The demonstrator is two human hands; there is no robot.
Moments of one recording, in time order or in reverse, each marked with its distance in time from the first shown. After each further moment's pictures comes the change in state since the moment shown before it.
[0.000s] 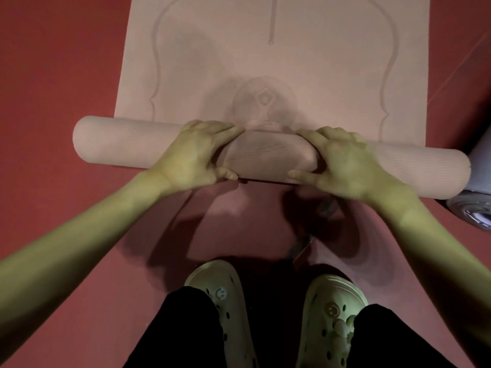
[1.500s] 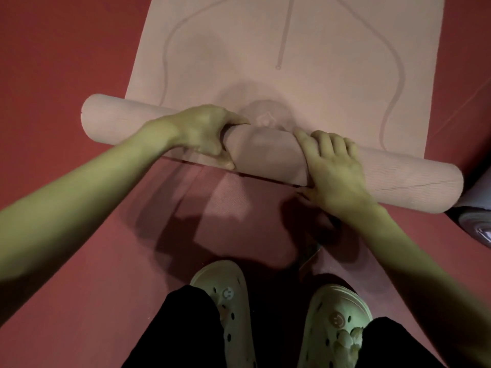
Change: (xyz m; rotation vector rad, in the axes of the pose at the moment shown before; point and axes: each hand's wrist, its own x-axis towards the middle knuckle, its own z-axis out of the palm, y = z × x) left_hand 0.024 -0.023 -0.043 -0.147 -0.366 -0.262; right_hand 0.011 -0.030 0.026 -0.315 0.152 -0.068
